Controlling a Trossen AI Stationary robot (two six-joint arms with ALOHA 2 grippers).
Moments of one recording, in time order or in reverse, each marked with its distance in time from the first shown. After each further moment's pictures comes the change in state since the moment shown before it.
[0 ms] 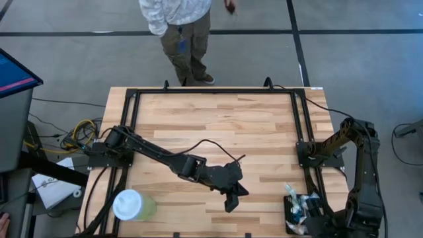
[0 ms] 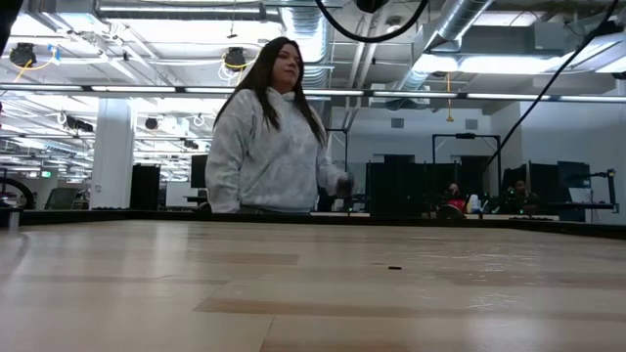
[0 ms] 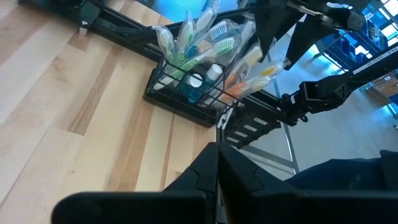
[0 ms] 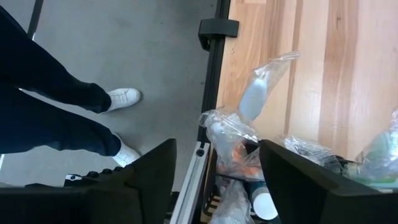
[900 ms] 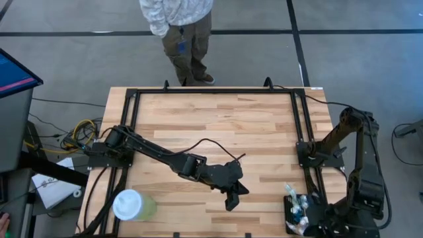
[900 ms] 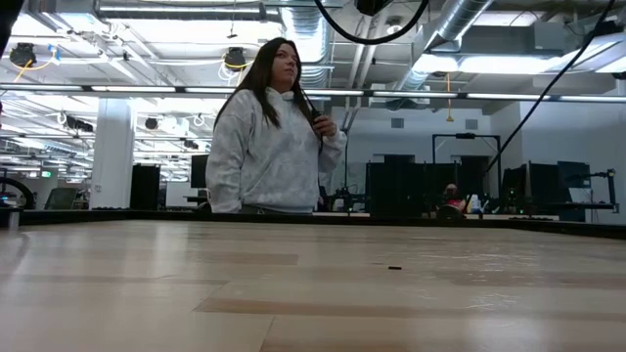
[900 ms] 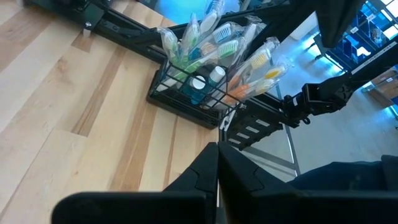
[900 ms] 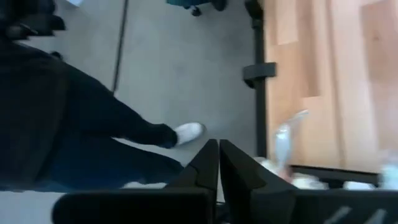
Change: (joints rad) left arm 0.003 0.000 0.000 -0.001 0.000 0.000; right arm -0.058 -0.147 0.001 0.143 -0.001 0.084
